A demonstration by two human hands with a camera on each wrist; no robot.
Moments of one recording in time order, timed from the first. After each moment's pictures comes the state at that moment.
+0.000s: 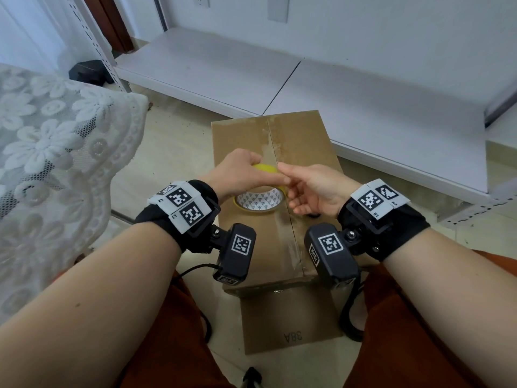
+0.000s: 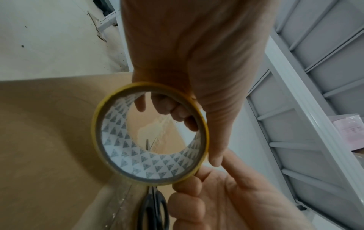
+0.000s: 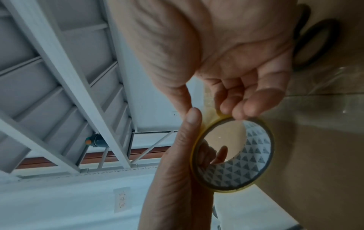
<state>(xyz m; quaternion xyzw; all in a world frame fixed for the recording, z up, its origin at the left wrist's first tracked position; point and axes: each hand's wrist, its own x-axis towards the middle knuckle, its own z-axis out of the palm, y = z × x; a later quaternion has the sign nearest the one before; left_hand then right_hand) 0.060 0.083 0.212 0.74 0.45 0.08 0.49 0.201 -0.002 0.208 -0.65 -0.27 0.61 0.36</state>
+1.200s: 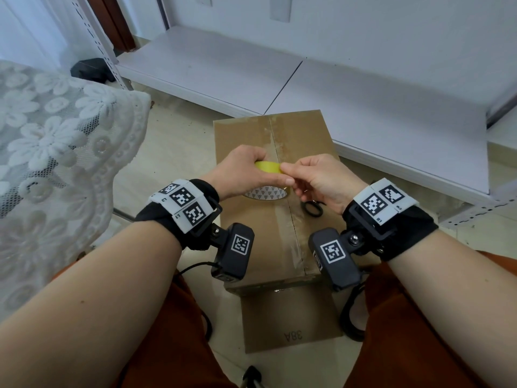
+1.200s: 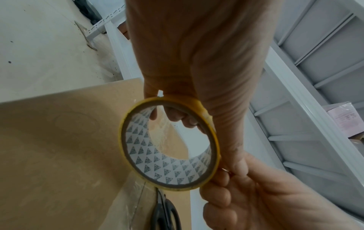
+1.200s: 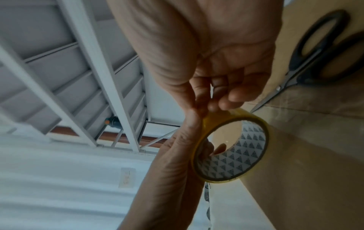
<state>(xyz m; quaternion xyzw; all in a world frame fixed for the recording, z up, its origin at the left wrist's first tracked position) 0.057 0.085 0.209 0.79 0.38 0.11 0.47 0.203 -0.004 0.211 -0.65 -0.35 0.53 0.42</state>
